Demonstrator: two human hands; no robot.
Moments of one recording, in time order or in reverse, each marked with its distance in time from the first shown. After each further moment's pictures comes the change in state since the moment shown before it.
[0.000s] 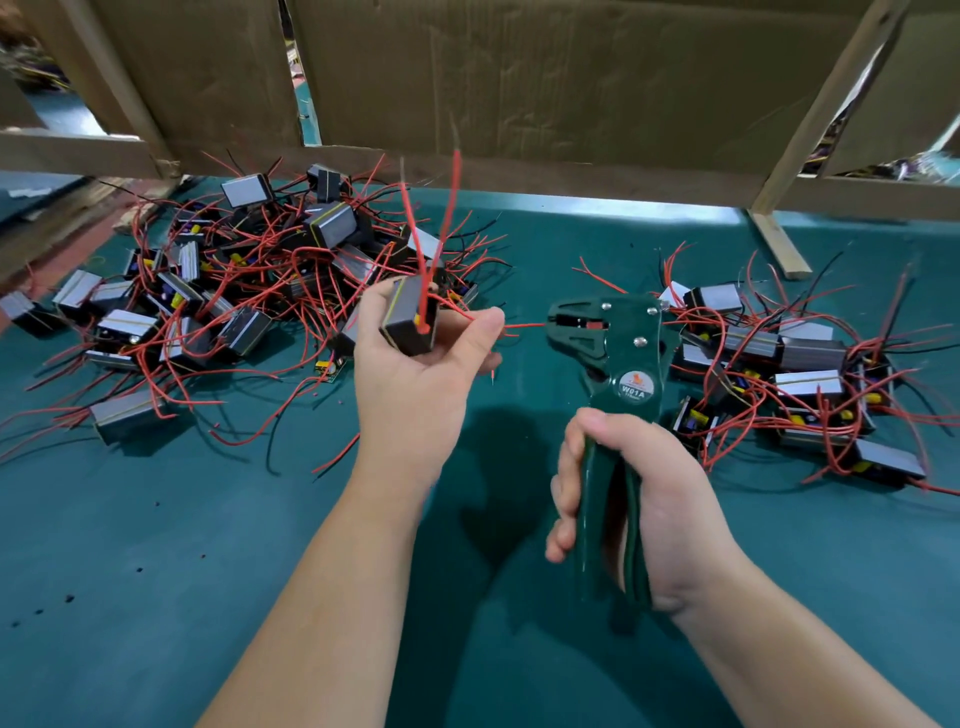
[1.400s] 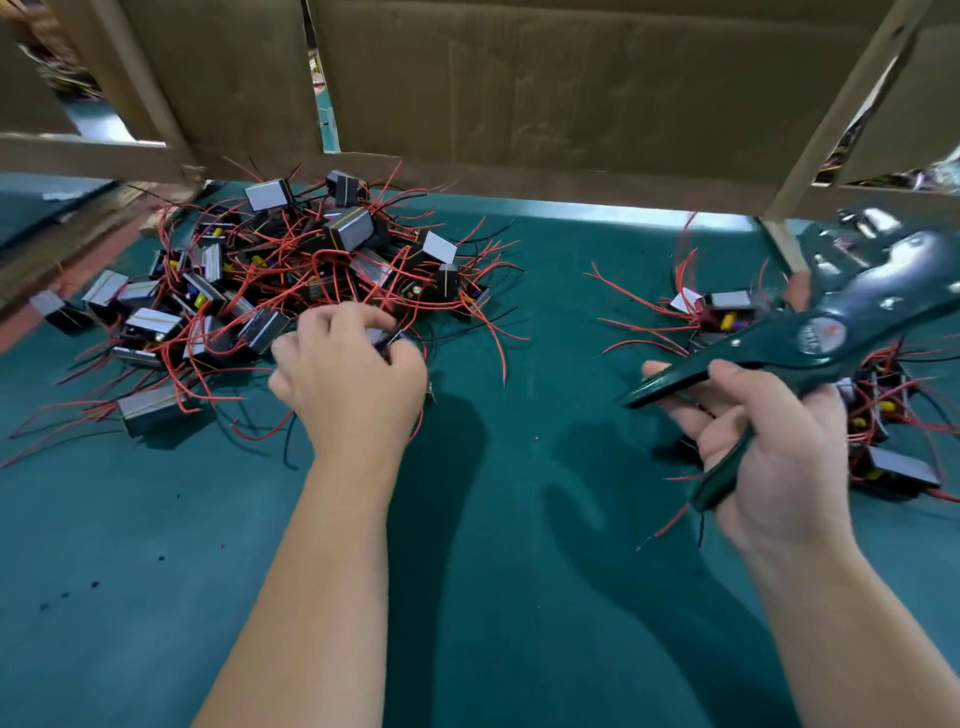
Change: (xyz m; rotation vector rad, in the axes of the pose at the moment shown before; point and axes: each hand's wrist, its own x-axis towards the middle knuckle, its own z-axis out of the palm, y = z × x) left_hand 0.023 -0.005 -0.044 1.280 0.300 0.015; right_hand 0.010 -0.028 -0.035 0.044 0.258 -0.669
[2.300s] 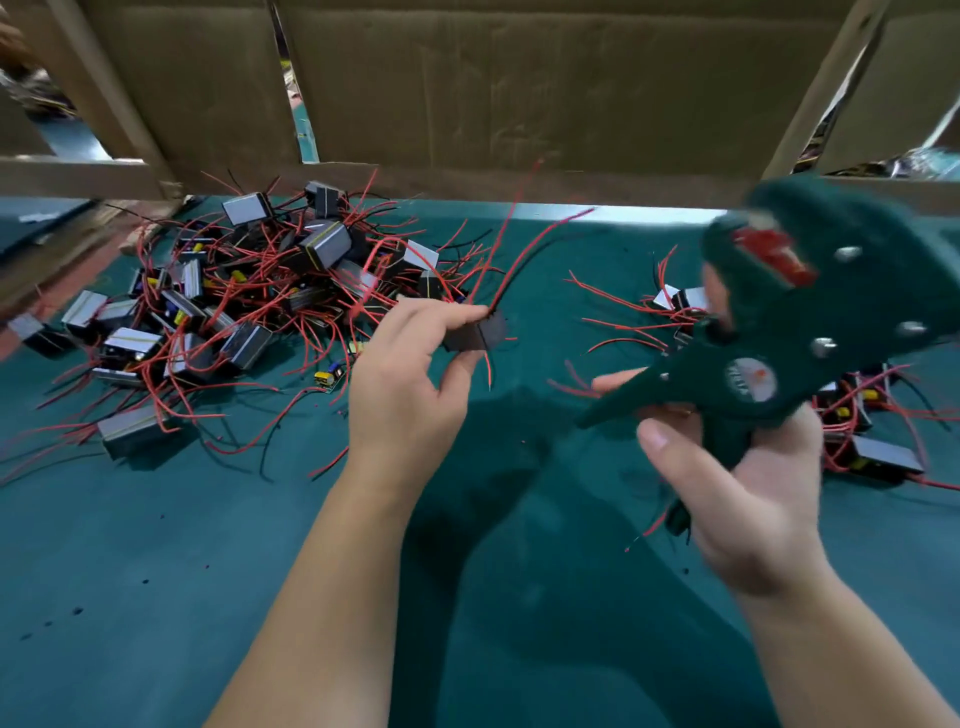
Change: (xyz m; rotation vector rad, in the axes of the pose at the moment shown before) left_hand -0.015 0.018 0.011 -0.448 -0.003 0.717; right_hand -0.023 0.000 0.003 -0.249 -0.261 -0.214
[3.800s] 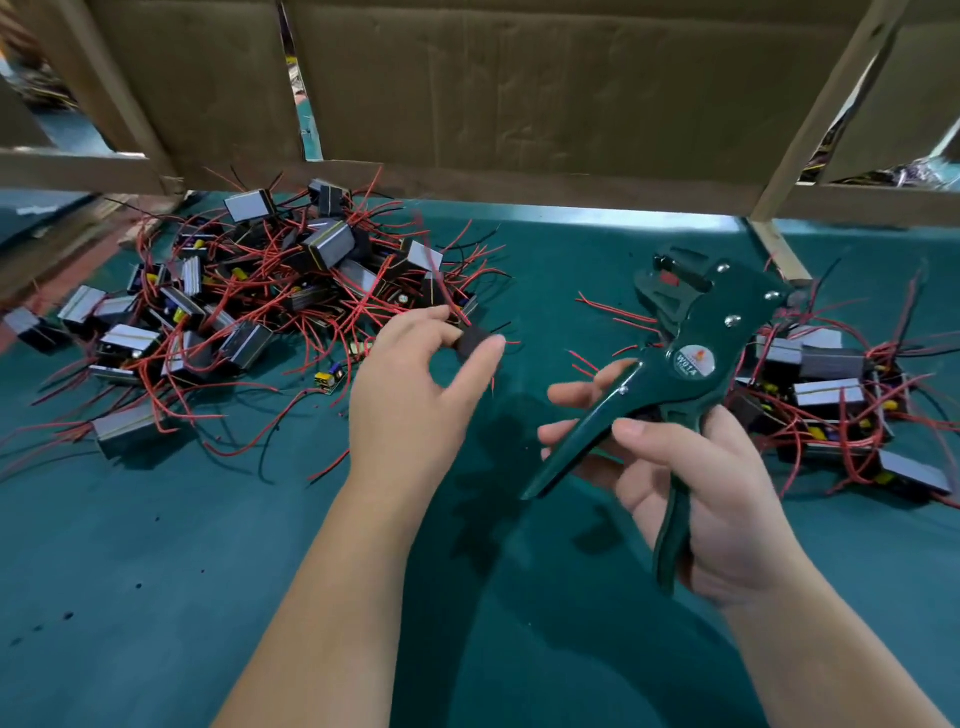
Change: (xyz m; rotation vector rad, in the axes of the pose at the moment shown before) left_hand -0.001 0.010 0.001 0.021 -0.085 -0.399; right_hand 0.005 0.000 0.014 0.410 -0.106 0.478
